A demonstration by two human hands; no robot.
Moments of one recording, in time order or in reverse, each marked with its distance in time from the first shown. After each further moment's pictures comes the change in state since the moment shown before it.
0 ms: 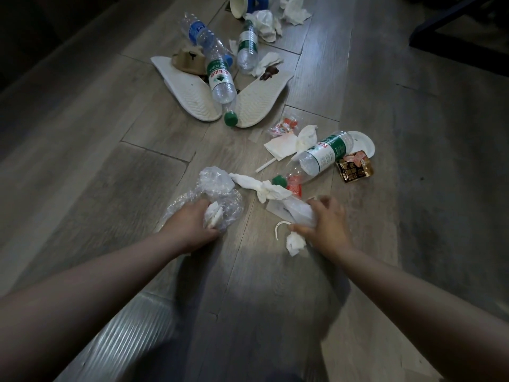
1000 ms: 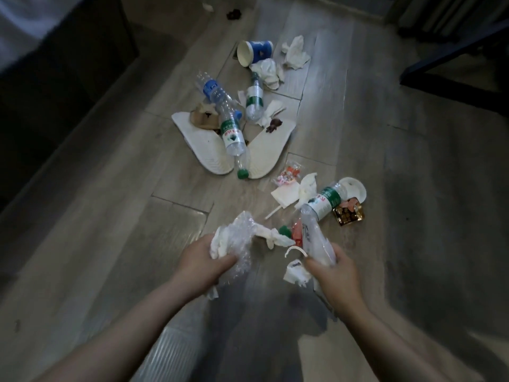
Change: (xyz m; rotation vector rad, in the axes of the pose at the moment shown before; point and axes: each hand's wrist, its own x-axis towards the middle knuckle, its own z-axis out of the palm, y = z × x) left_hand -0.051 0.060 -0.127 -0.540 -0.029 -0.155; right_hand -0.062 -0.104 -0.118 0.837 0.038 0.328
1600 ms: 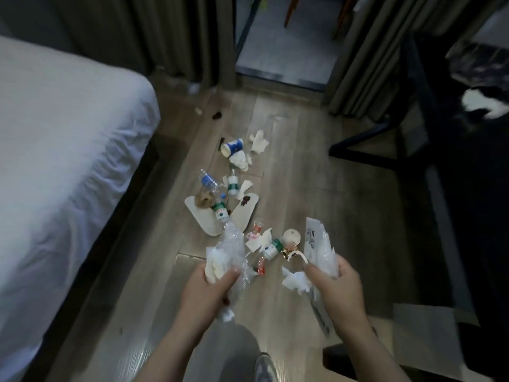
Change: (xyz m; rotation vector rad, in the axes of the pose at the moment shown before) left_hand -0.306 0.413 -0.173 -0.405 0.079 -0.076; right_hand -0.250 -0.439 -0.263 0.212 0.135 0.048
